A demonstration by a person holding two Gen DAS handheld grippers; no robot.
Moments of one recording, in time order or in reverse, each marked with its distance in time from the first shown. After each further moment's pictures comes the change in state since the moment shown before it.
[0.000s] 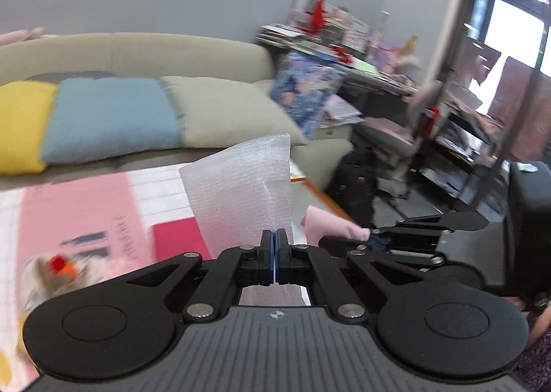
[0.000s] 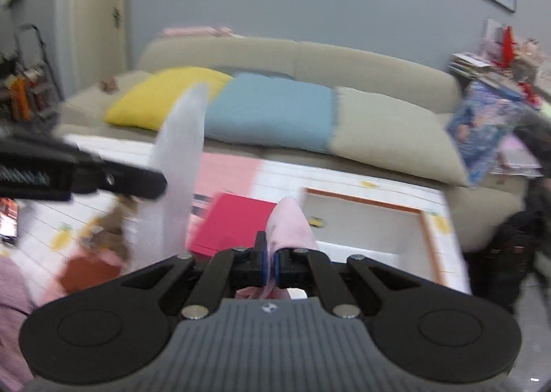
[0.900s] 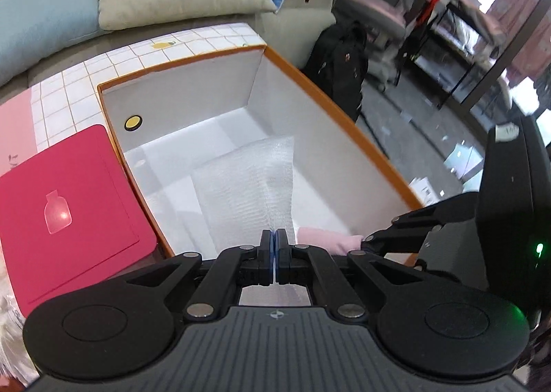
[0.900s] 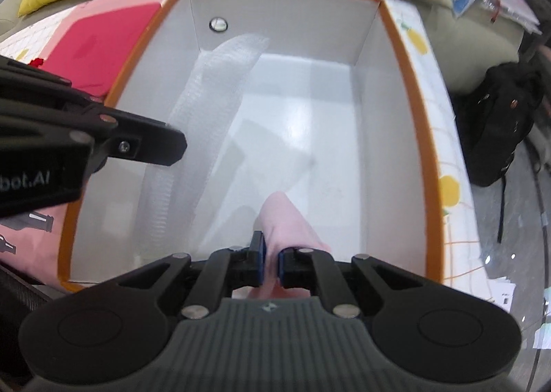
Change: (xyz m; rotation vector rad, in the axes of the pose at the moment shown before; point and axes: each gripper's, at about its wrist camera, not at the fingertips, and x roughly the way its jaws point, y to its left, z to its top) left arm 0.184 -0.029 -0.027 0.049 0.453 -0.065; right arm 0.114 -0.098 -0.075 0.123 0.603 -0.042
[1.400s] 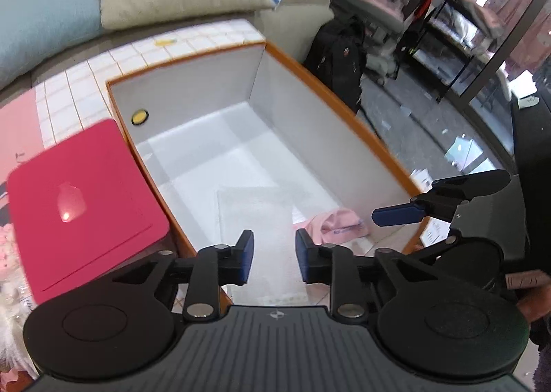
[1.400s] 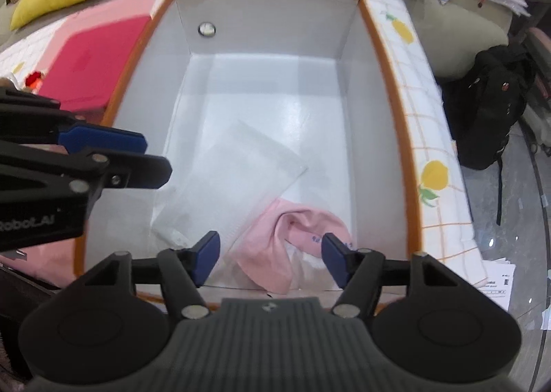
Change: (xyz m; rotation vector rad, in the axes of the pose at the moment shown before) left arm -0.024 0.003 -0.006 0.007 -0.010 -0.010; right arm -0.034 -0.005 0.000 0.060 -0.010 -0.005
